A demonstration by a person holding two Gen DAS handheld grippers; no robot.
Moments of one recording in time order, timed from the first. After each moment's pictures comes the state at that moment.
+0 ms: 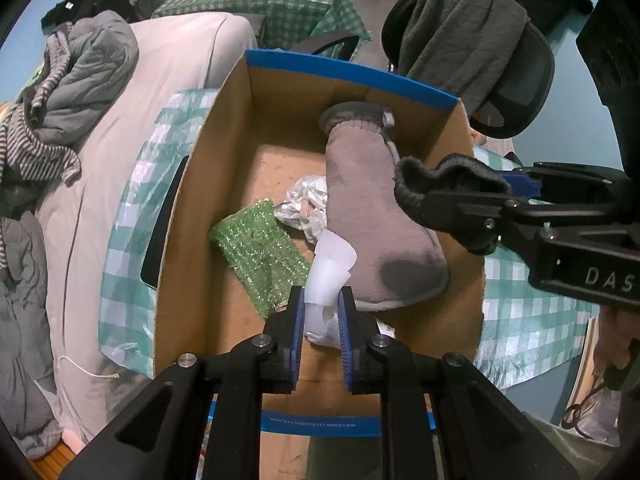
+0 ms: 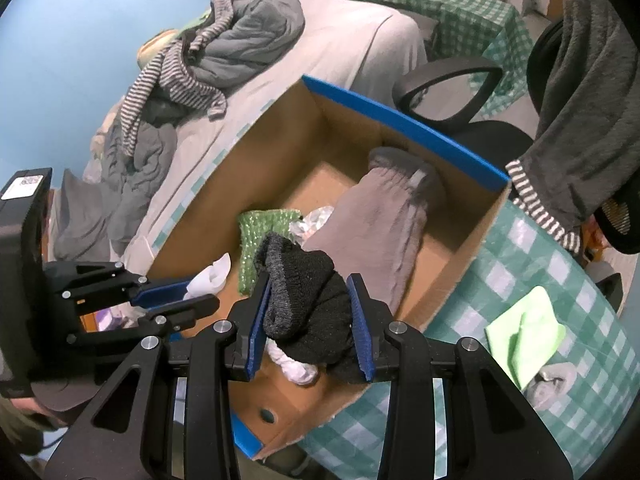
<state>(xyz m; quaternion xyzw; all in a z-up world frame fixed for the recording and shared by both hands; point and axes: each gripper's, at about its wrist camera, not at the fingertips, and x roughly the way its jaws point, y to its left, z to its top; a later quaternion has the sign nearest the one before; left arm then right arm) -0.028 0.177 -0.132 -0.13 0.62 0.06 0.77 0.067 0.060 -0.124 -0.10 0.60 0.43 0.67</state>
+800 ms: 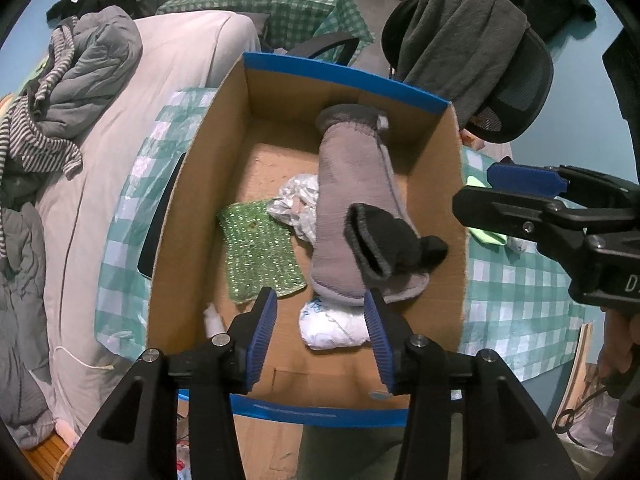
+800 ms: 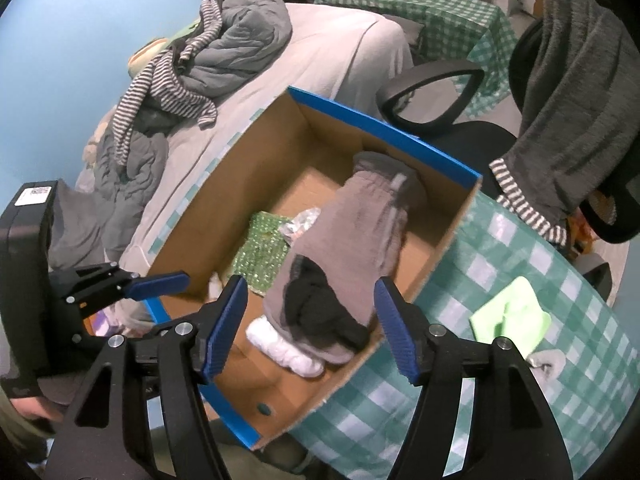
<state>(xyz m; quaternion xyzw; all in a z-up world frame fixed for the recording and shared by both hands) -0.032 0.166 -0.119 -0.14 0.62 0.06 0.77 0.068 0.036 -0.103 -0.09 0.59 0.40 0.70</state>
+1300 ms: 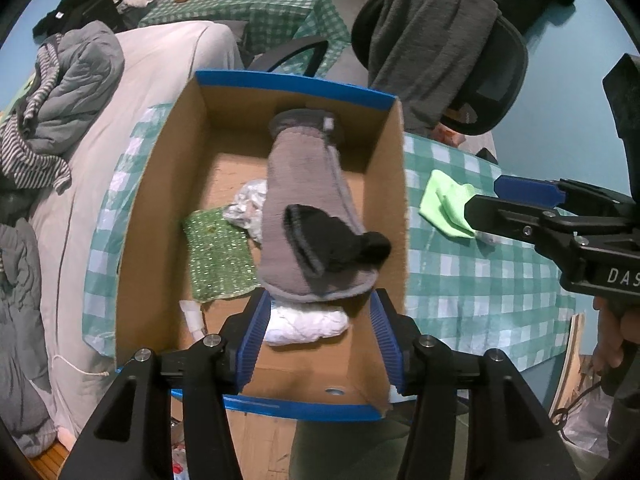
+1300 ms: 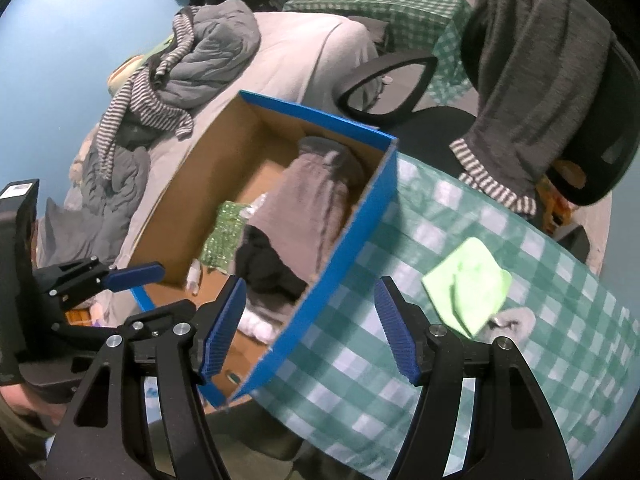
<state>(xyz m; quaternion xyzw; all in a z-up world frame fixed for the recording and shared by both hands) -0.024 0.120 -0.103 -0.12 0.62 0.04 0.78 0.071 -0.032 -0.096 -0.07 0.59 0.36 0.72</state>
